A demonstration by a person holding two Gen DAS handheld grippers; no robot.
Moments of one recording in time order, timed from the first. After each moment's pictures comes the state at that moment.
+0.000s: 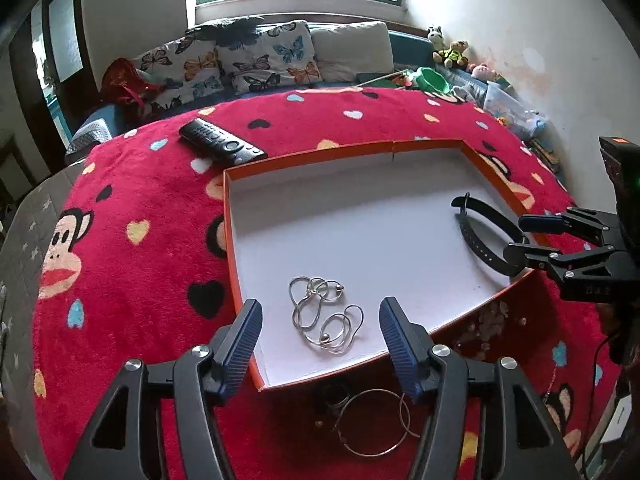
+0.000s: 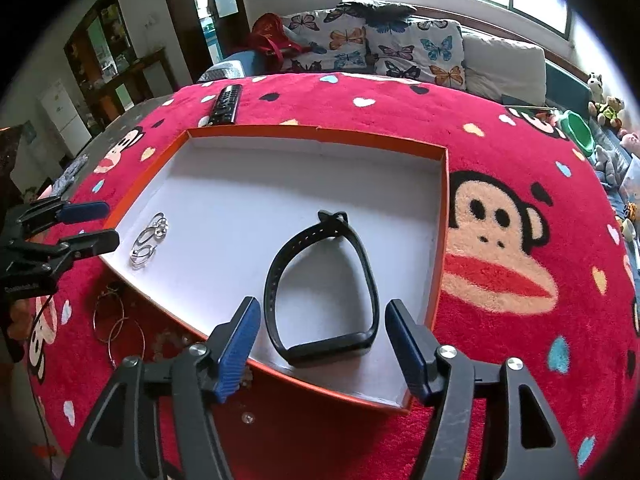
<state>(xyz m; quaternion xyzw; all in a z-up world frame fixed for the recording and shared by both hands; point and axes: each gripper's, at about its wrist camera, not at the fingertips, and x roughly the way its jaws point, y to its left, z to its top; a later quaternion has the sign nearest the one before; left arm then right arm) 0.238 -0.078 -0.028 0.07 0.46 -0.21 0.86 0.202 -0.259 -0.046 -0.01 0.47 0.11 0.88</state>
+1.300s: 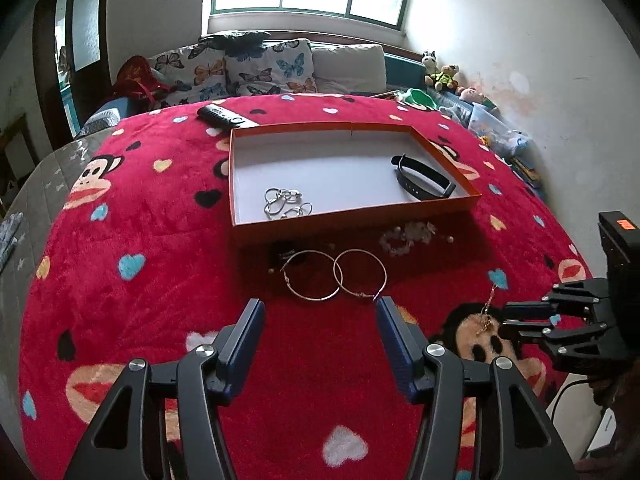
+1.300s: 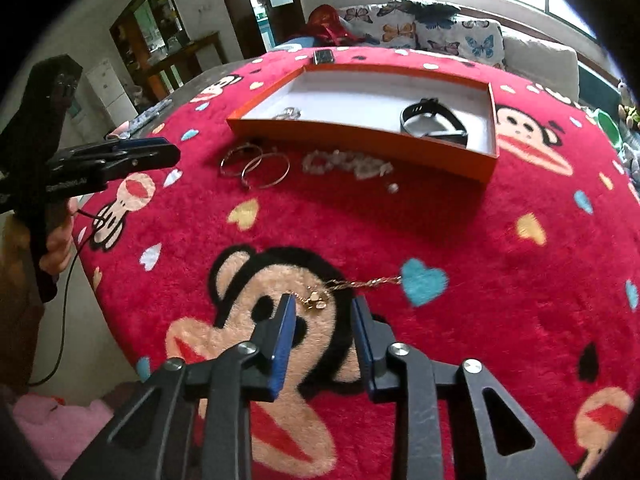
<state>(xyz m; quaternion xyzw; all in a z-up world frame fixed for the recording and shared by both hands) 0.082 -0.040 -0.017 0.03 0.44 -0.22 0.87 0.053 -0.222 -0.064 0.00 0.48 0.20 0.85</state>
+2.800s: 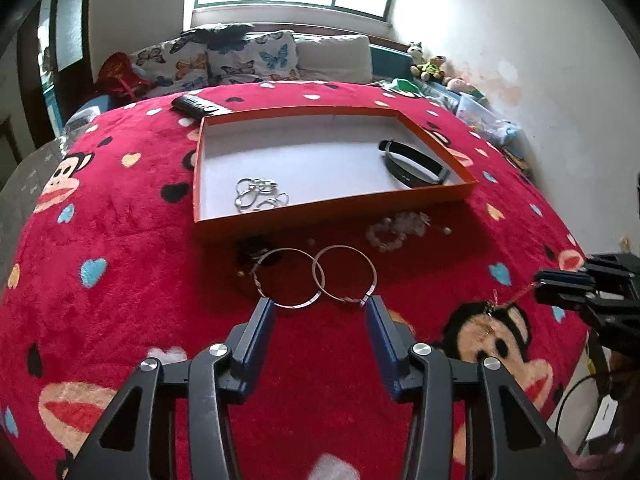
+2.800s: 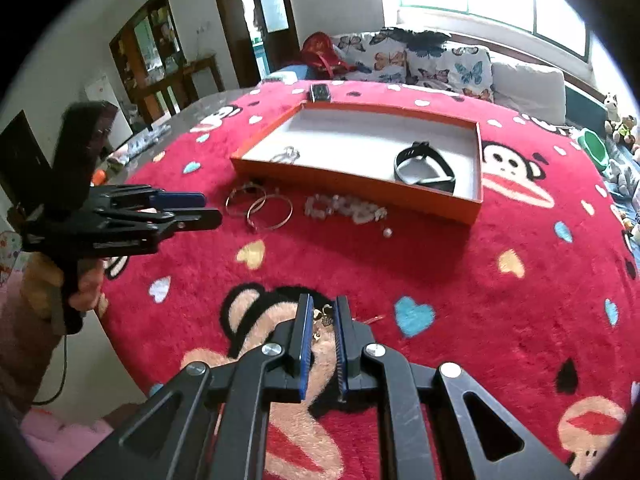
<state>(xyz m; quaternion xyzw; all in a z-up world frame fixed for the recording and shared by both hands) 0.106 -0.062 -0.044 0.03 0.45 -0.24 0.86 0.046 -0.223 -0.028 0.00 0.42 0.17 0.89</state>
